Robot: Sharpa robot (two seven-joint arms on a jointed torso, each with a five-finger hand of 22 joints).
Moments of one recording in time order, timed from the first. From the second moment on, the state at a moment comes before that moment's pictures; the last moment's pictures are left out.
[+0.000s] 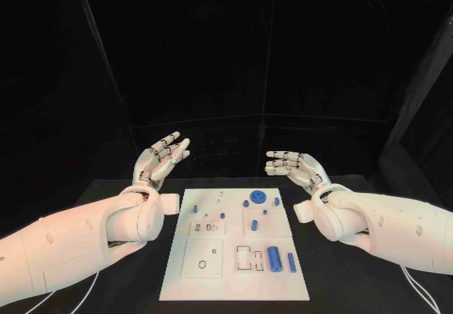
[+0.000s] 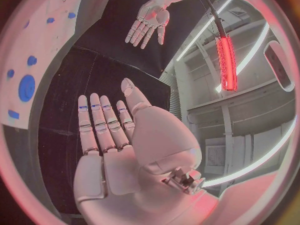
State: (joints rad) left arm 1.11 -0.82 -0.01 1.52 0.09 -0.61 0.68; left_hand 1.29 -0.01 -0.02 0.26 0.15 0.47 0.15 0.09 0.05 0.57 0.26 0.16 0.06 0.59 0.24 0.40 0.10 0.12 0.46 0.29 0.20 0.11; right arm 1.20 -0.77 -0.18 1.39 -0.19 -0.49 0.55; right_hand 1.41 0.19 -0.12 -0.29 0.22 0.68 0.18 0.17 0.08 0.82 0.22 0.17 0.07 0.74 0.19 0.40 0.06 0.17 0.59 0.29 0.43 0.13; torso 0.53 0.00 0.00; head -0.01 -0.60
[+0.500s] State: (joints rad) left arm 1.14 -0.86 -0.01 1.57 0.09 -0.48 0.68; left_hand 1.38 0.01 -0.07 0.11 0.15 0.94 0.23 0.13 0.07 0.99 0.19 0.17 0.07 0.99 0.14 0.30 0.08 0.17 0.84 0.26 0.24 0.10; right arm 1.34 -0.76 -0.18 1.28 -0.60 -0.37 0.44; right_hand 1.43 0.14 -0.01 -0.29 0.29 0.99 0.20 0.15 0.07 1.12 0.13 0.13 0.06 1.17 0.08 0.28 0.08 0.18 0.85 0.19 0.54 0.15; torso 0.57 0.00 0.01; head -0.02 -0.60
